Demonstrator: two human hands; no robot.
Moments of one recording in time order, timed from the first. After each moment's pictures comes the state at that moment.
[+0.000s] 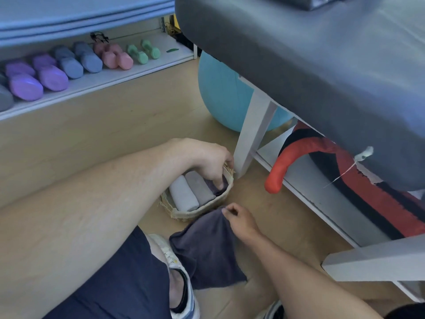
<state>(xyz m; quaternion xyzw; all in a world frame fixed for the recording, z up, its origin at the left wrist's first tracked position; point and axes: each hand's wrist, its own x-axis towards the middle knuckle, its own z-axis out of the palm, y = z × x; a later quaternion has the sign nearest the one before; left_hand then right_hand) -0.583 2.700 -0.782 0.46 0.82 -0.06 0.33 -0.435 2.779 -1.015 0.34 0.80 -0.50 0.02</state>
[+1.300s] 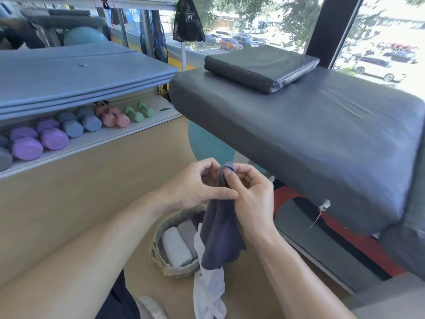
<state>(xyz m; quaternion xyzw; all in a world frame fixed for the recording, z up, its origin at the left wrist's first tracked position) -0.588 2.666 -0.734 0.43 0.70 0.51 0.26 -0.466 2.770 -0.747 0.19 0.64 -0.65 -0.35</state>
